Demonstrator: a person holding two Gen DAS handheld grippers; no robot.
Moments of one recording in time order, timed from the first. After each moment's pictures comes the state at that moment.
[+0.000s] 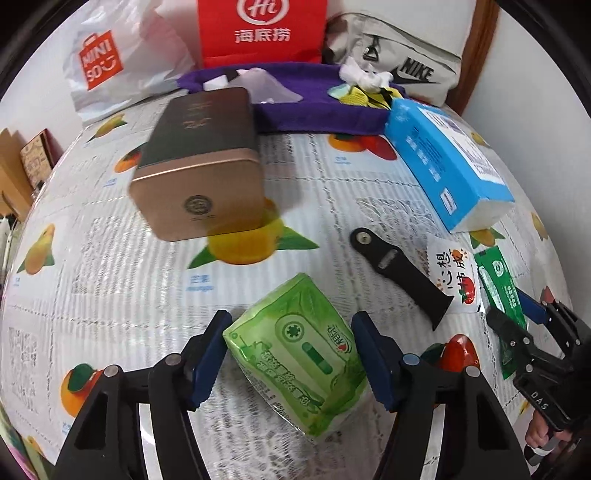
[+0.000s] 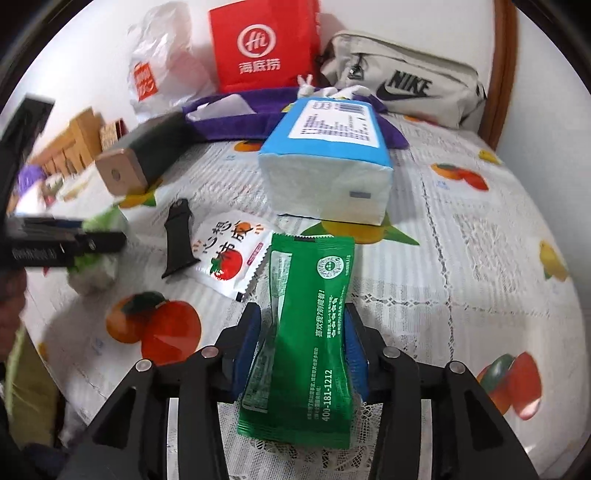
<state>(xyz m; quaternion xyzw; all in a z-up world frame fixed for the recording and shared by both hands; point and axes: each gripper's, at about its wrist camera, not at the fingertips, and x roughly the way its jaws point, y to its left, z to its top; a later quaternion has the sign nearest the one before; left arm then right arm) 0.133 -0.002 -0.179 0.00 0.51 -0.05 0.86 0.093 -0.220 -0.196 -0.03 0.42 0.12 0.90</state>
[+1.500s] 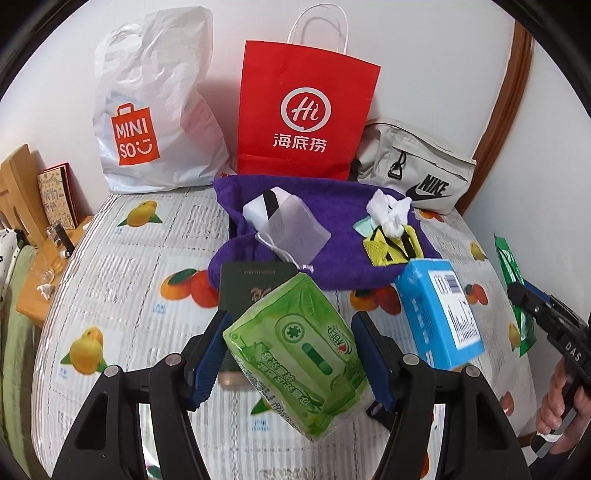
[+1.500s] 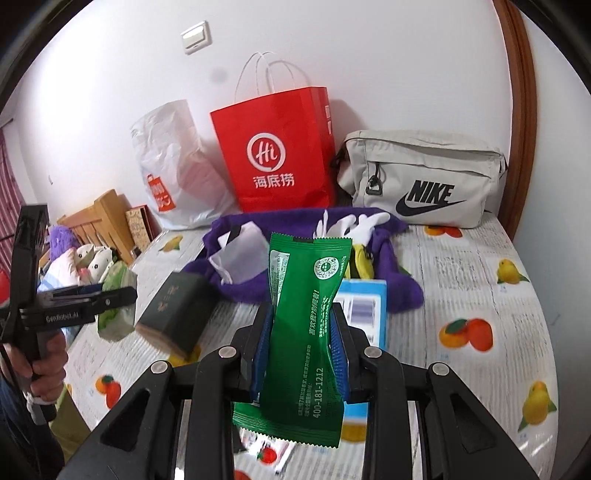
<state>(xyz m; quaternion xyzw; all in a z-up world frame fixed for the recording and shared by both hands) 0.206 0.042 -0.070 -0.06 0.42 -0.04 0.90 0.200 -0.230 -0.054 0.05 0.34 0.17 0.92</state>
